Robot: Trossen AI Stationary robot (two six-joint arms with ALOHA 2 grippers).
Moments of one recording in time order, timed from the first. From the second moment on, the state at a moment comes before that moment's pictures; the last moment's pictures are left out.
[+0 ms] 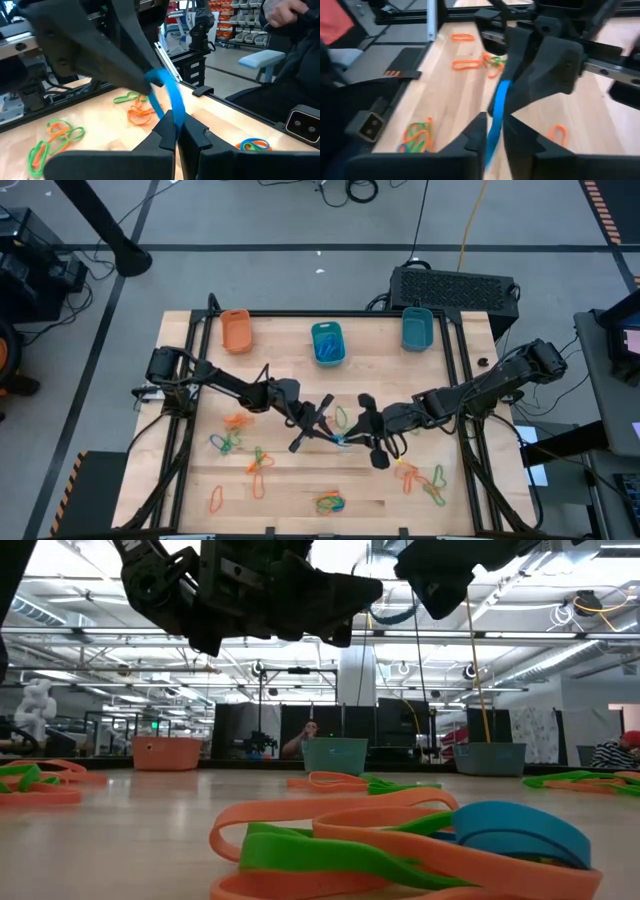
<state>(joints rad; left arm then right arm) -0.07 1.84 0.85 0.86 0.57 0.22 0.34 1.38 0.84 0.06 0.09 0.23</state>
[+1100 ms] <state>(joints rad) 0.48 1.79 1.04 0.21 0.18 -0.02 0.33 1.31 0.80 -0.28 0.34 0.20</state>
